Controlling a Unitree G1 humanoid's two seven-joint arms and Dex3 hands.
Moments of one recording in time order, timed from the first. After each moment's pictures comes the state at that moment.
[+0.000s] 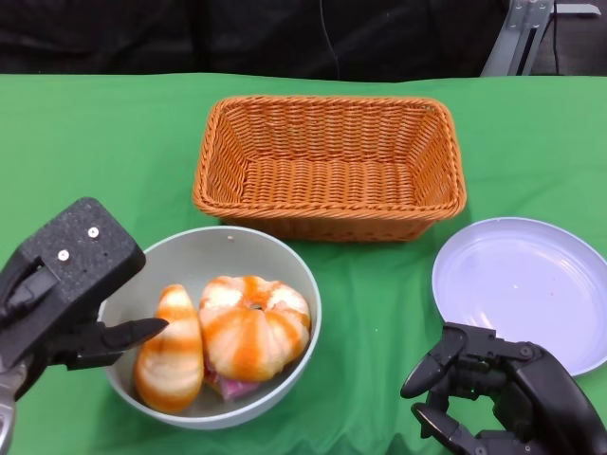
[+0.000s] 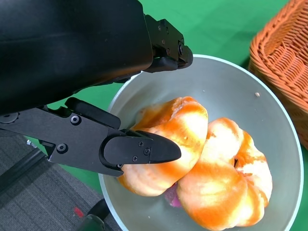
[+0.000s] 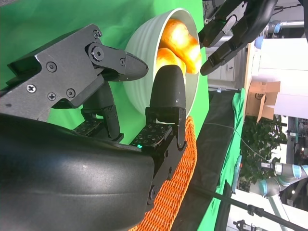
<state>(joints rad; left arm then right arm) -0.17 0.54 -0.15 -0.37 0.11 0.95 -0.44 0.23 -0.12 0.14 -0.14 0.10 -0.26 0.37</state>
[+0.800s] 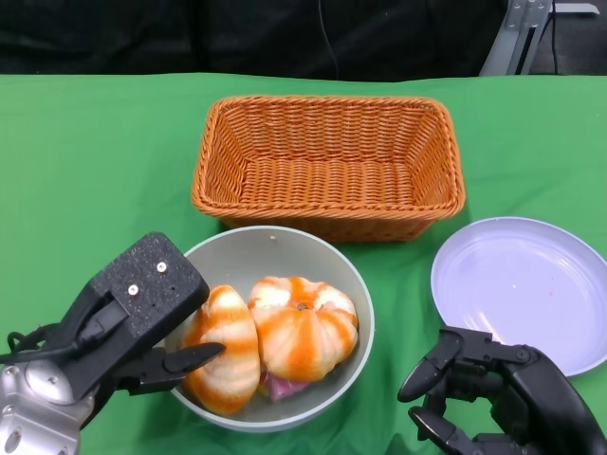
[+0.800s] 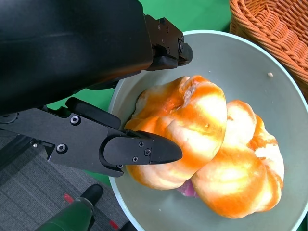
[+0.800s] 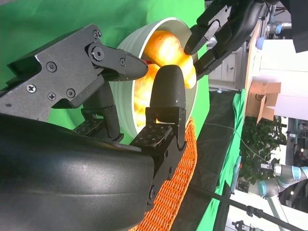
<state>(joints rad) -0.15 0.42 -0.26 -0.42 0.14 0.98 -0.33 0.23 -0.11 0.15 -0.13 0.09 -0.28 0.37</state>
